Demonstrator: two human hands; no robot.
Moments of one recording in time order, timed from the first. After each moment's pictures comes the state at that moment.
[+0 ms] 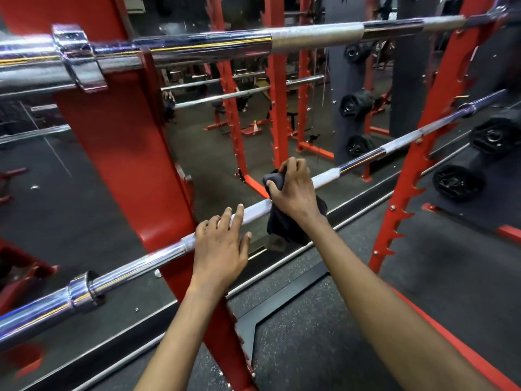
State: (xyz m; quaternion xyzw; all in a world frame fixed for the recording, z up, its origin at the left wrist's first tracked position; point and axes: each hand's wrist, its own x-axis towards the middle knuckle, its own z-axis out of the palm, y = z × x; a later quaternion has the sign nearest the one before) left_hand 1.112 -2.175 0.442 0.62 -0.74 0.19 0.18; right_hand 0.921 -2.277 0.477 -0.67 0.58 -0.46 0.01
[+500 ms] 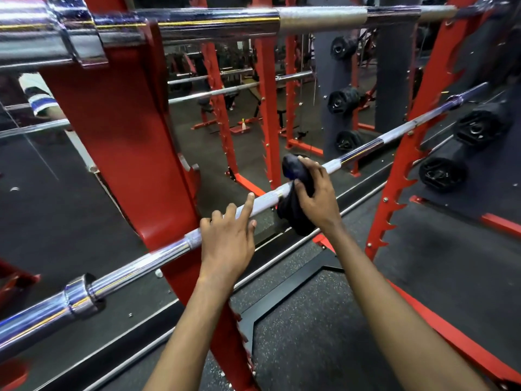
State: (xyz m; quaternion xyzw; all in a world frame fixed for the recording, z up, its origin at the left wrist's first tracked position) left_hand 1.112 -2.183 0.445 0.61 -0.74 0.22 0.18; right_hand 0.885 -2.268 0.432 -0.66 0.47 -0.58 0.03
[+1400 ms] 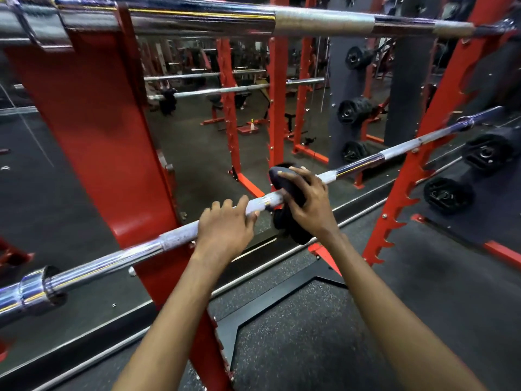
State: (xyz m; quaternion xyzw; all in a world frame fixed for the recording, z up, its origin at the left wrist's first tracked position) left_hand 1.073 -2.218 0.460 0.66 -0.72 0.15 0.15; right_hand 0.858 -2.291 0.431 -0.76 0.42 -0.49 -0.05
